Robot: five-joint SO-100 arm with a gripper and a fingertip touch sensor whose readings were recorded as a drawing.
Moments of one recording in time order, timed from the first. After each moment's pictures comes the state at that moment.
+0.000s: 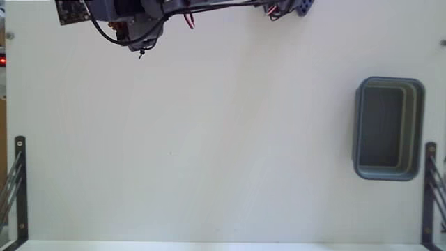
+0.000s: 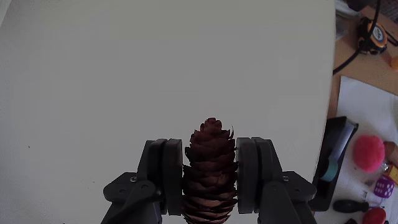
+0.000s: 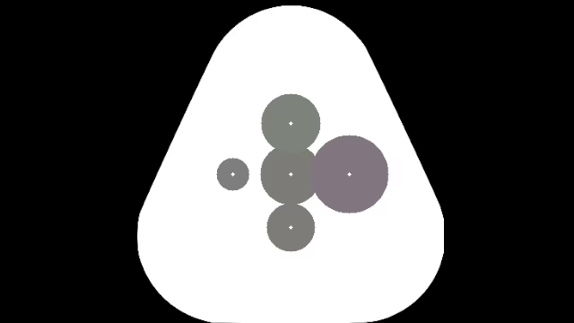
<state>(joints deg) 75.3 95.6 74.0 78.8 -0.3</state>
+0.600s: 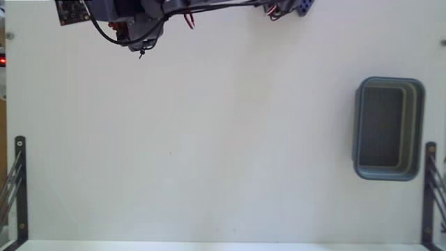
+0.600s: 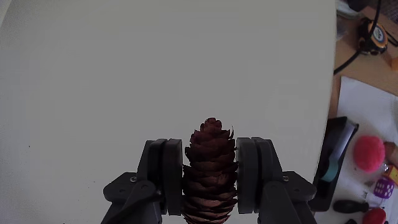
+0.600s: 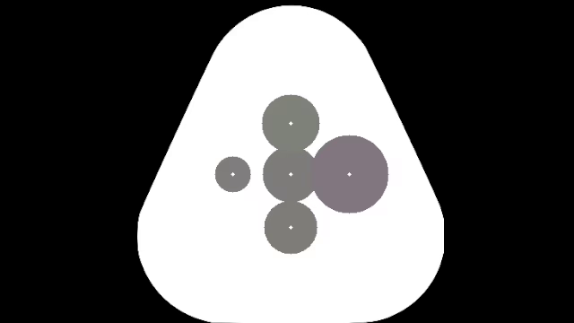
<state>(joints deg) 75.1 95.6 74.0 78.8 -0.3</state>
